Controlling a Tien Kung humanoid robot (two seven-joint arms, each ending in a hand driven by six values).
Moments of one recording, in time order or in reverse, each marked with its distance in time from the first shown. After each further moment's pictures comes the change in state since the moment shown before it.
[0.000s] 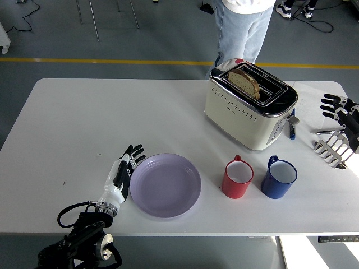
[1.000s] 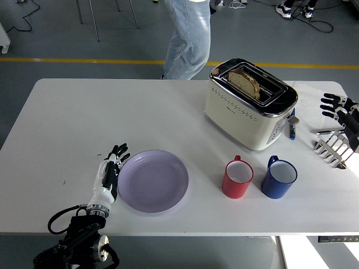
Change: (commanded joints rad) left arm 0.037 0.000 -0.068 -0.010 0.007 0.078 -0.053; right arm 0.008 -0.001 -0.001 0.001 0.000 -0.001 0.000
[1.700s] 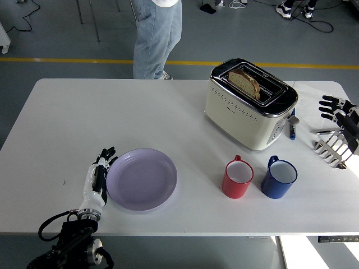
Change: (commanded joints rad) left arm 0.042 0.001 -0.074 -0.005 0.045 0.025 -0.006; right arm -0.006 0.000 -0.007 0.000 0.000 -0.001 0.000
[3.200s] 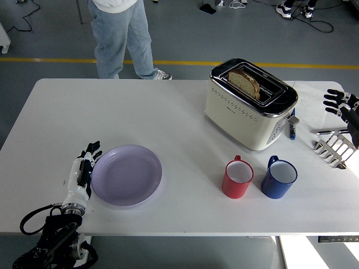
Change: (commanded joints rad) left arm 0.031 0.028 -0.173 -0.010 0.208 -0.035 0.067; right arm 0.013 -0.004 0.019 0.001 0.000 -0.004 0.001
